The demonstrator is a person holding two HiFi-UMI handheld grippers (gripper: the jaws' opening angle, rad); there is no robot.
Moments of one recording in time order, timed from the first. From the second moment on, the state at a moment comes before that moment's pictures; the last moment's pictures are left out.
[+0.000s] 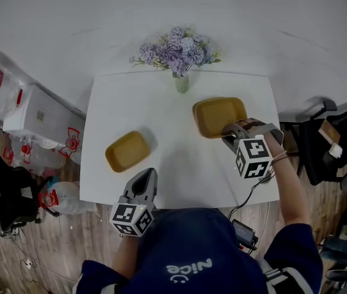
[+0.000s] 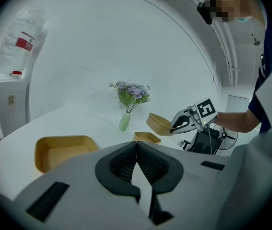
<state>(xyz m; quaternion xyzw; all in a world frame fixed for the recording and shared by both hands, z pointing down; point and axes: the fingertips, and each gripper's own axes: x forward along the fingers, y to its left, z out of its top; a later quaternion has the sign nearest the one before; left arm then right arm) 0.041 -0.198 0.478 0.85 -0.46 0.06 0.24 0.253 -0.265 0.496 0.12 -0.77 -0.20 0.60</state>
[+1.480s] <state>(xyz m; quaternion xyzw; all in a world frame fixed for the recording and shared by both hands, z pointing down) 0.026 -0.183 0.513 0.76 -0.58 0.08 0.28 0.277 -0.333 0.587 0.01 -0.76 -0.18 0.62</state>
